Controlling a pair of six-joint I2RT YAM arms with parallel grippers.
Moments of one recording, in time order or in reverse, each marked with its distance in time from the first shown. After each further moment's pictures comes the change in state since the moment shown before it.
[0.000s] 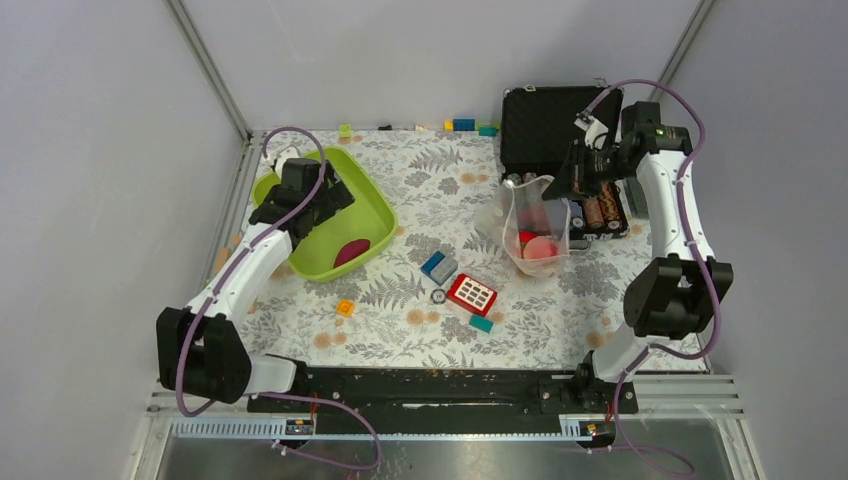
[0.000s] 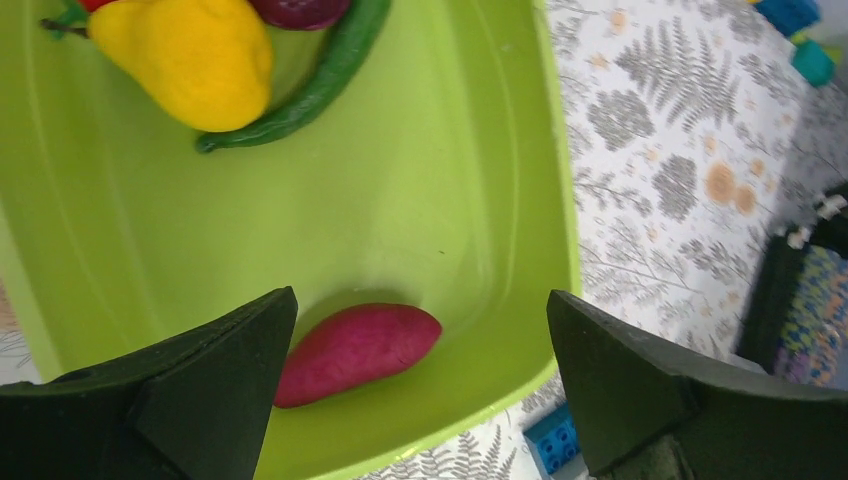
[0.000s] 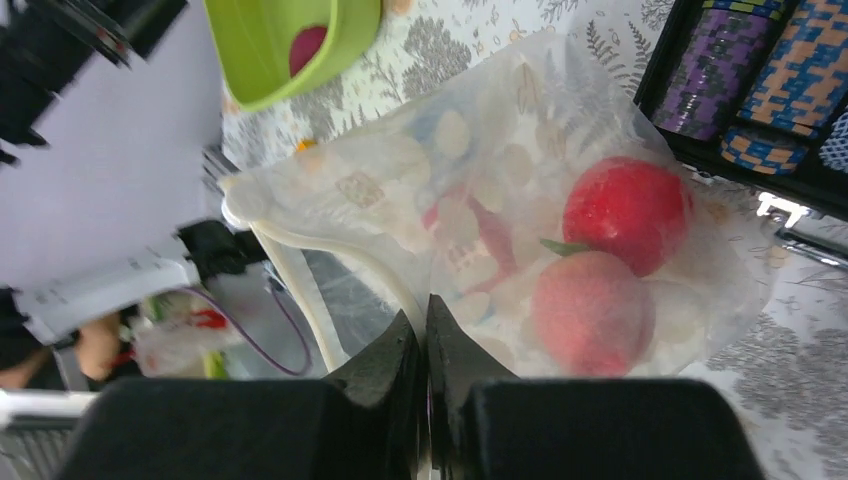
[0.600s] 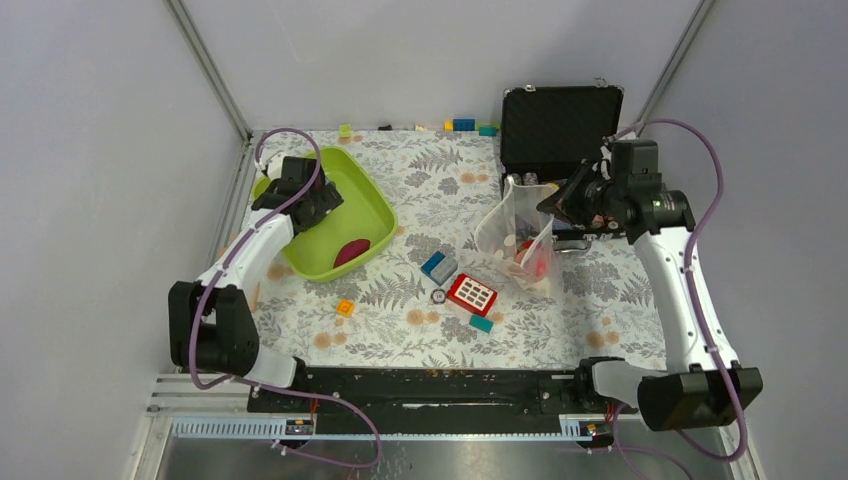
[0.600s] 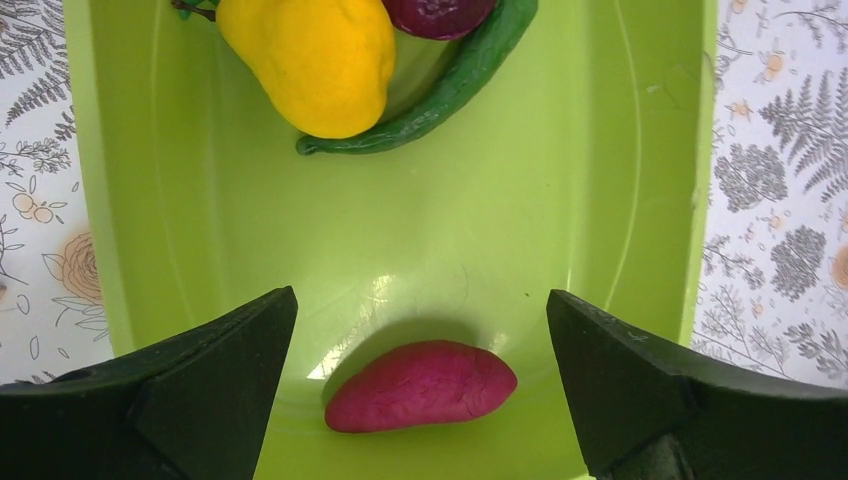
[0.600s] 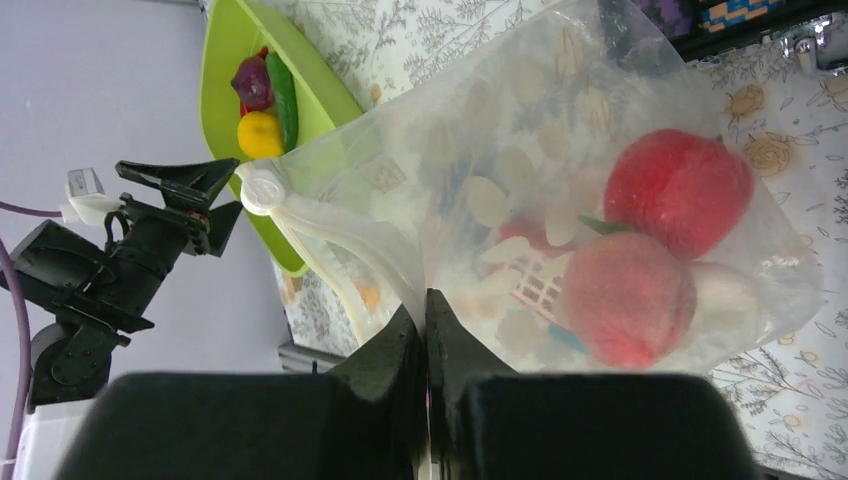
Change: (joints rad) left arm 0.084 0.123 0.040 -0.076 -0.091 -0.043; right arm 0.135 -0.462 -0.399 0.391 0.393 0.874
